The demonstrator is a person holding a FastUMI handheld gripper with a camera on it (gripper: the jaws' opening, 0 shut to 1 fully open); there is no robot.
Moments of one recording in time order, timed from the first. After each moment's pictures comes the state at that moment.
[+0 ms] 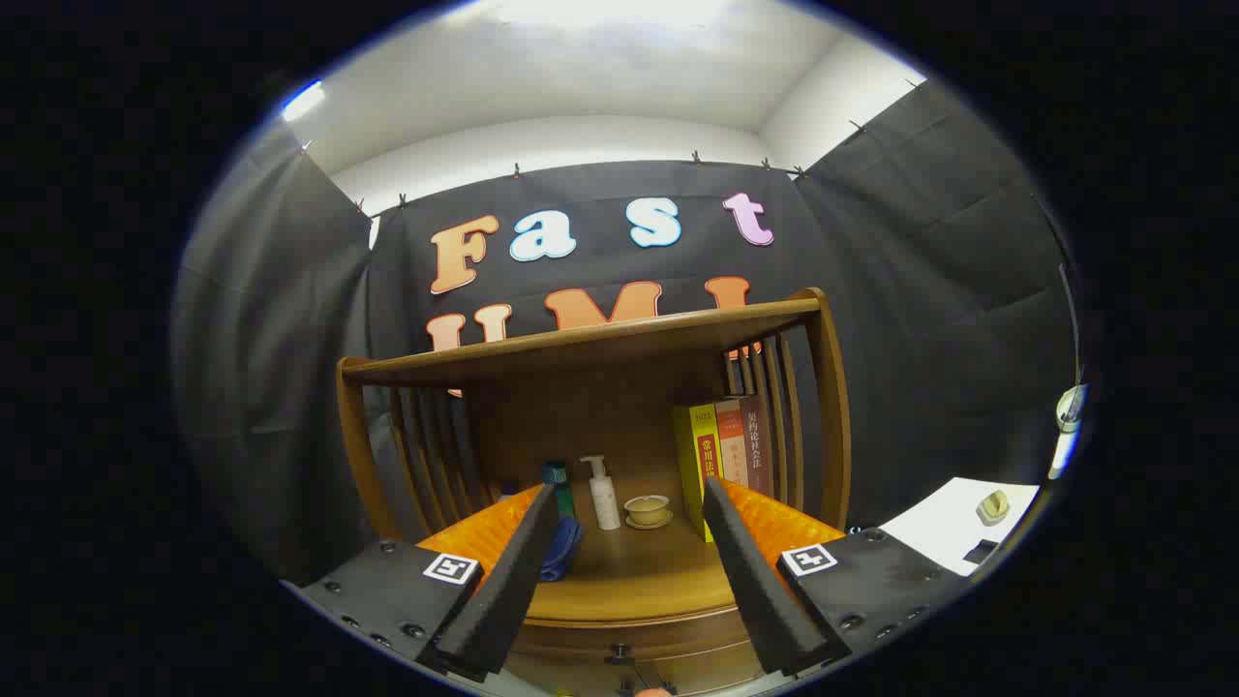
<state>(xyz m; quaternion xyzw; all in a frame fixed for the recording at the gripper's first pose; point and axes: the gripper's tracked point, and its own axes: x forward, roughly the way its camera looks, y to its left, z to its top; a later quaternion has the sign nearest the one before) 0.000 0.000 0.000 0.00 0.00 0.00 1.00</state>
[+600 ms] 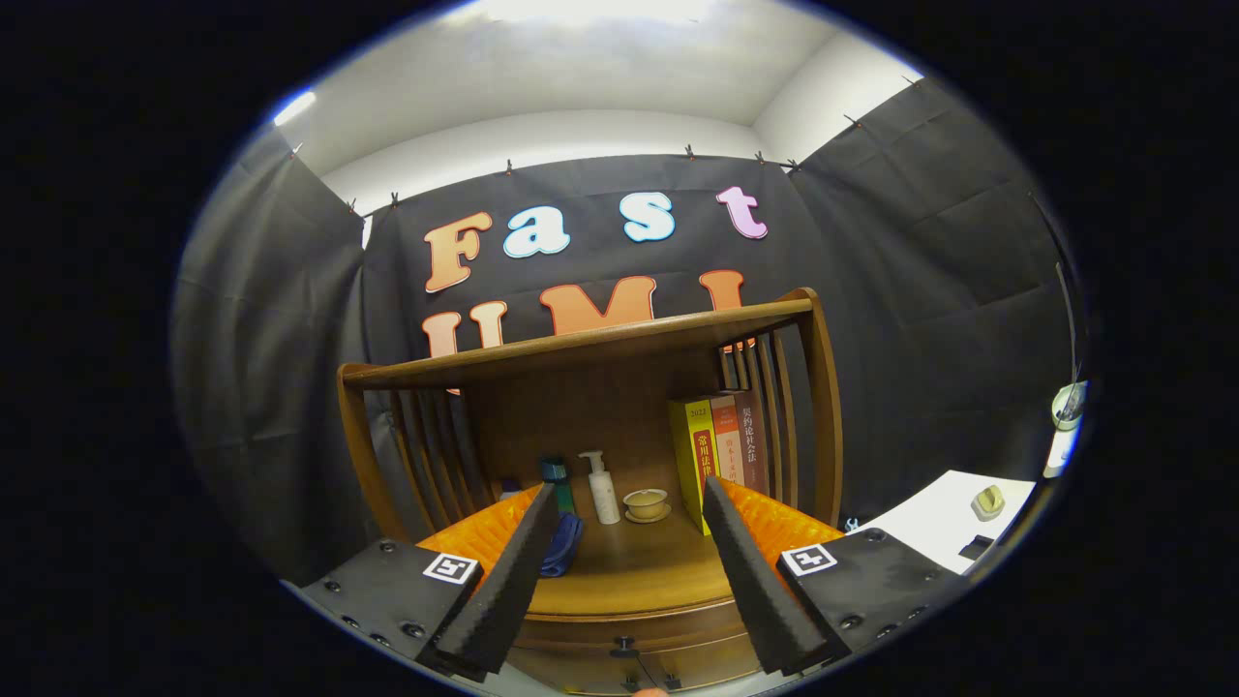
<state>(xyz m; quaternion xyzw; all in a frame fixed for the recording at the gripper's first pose) -0.006 -0.001 0.011 0.01 0.01 -0.01 1.00</state>
